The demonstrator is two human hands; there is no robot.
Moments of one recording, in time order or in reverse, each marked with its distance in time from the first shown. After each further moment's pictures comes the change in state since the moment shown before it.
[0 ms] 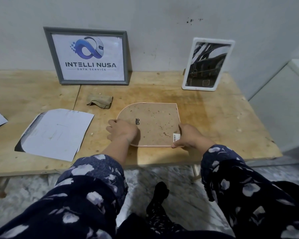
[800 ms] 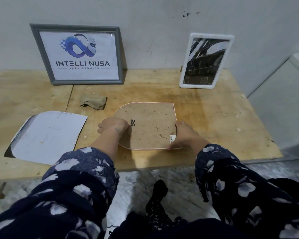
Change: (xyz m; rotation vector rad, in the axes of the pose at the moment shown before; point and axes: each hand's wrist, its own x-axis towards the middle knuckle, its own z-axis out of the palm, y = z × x) left_hand 0.037 0.015 -0.009 0.023 -0.079 -0.183; right_hand 0.007 -0.003 -0.001 -0.054 -0.025 0.030
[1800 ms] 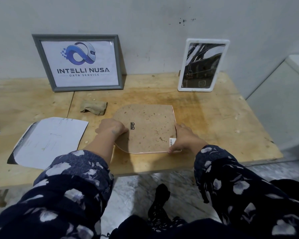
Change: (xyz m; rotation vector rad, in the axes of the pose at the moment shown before) left_hand 0.011 -0.004 -0.013 -0.124 -0.050 0.052; right_hand -0.007 -0.004 -0.005 0.028 -0.021 0.022
